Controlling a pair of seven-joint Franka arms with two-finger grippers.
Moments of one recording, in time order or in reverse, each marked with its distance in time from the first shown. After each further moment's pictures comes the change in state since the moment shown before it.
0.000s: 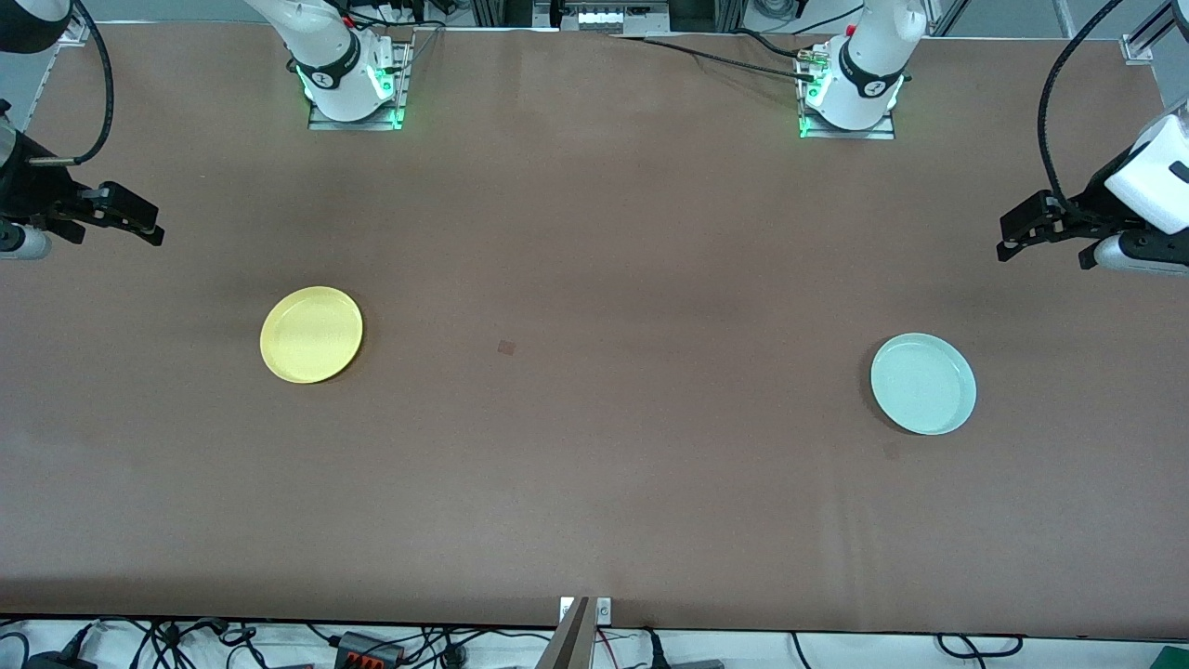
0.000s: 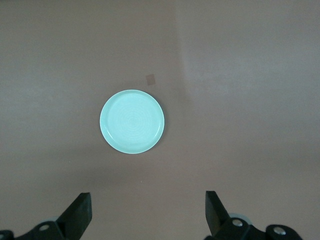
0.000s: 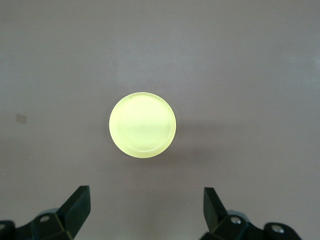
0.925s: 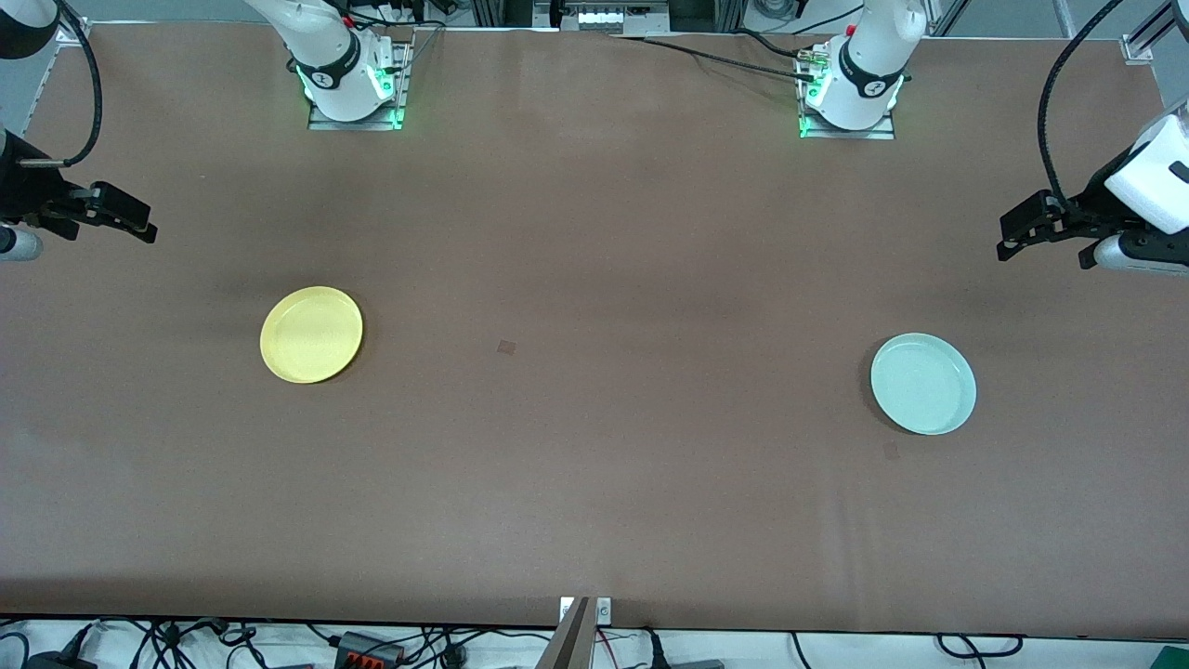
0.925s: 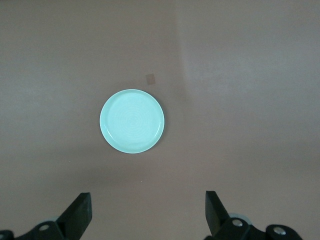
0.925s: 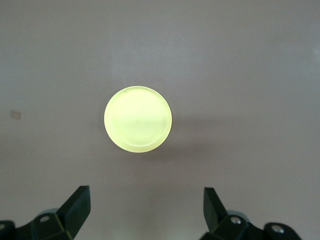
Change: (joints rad) left arm 0.000 0.000 0.000 0.000 0.000 -0.002 0.000; right arm -0.008 0.000 -0.014 0.000 0.000 -0.028 -0.010
